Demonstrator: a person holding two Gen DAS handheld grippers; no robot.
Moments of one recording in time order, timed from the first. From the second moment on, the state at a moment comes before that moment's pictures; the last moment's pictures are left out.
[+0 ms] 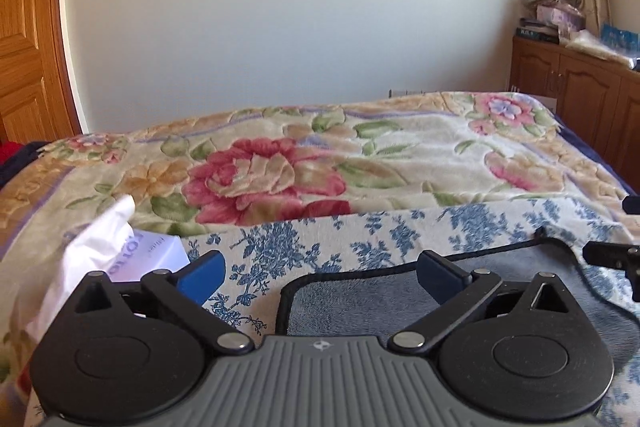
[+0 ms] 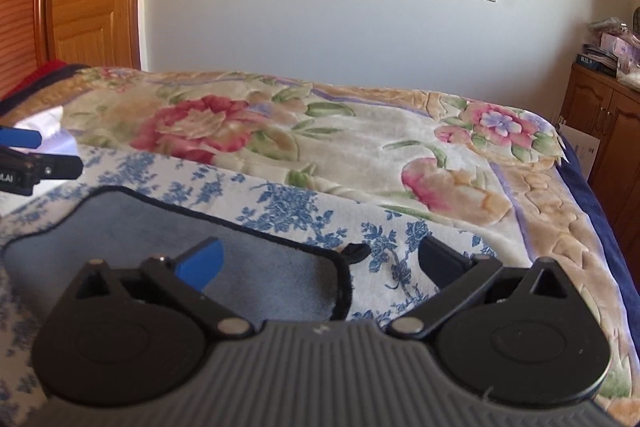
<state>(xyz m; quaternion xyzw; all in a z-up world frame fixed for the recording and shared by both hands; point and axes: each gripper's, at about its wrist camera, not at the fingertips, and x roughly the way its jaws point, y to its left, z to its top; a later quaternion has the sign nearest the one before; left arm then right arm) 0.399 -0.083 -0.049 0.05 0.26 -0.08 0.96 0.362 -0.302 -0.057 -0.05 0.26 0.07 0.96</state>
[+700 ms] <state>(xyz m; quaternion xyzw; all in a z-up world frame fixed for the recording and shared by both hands) 0.317 -0.070 -0.001 0.05 0.25 -0.08 0.96 0.293 -0.289 0.009 -0.04 0.22 0.07 0.97</state>
